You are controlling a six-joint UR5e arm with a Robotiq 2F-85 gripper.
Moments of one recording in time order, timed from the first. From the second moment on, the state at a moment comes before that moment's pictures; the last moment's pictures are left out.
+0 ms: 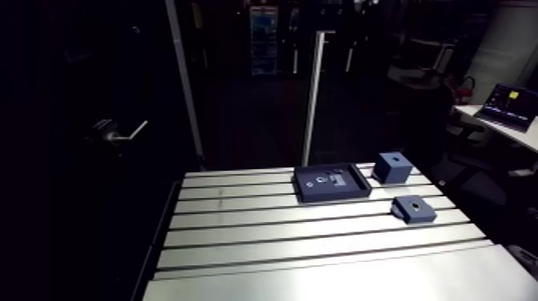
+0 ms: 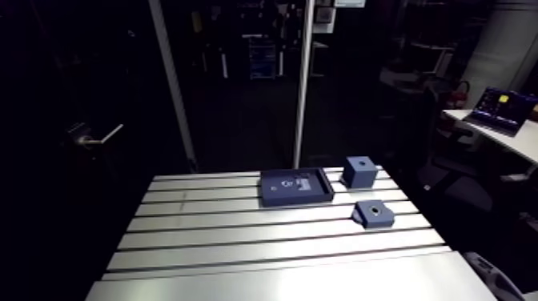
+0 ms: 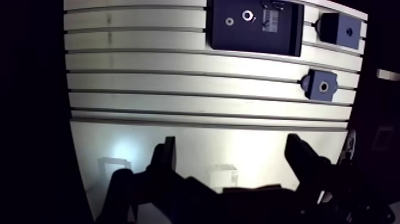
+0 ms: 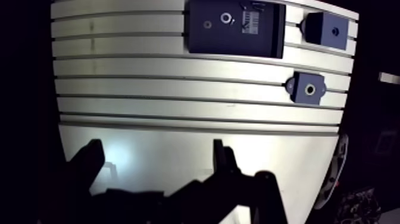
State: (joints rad) arm -0.12 -1.45 1.37 -1.48 -1.59 -1.76
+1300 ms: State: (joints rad) arm -0.09 -1.41 1.34 -1.49 -1.60 -1.76
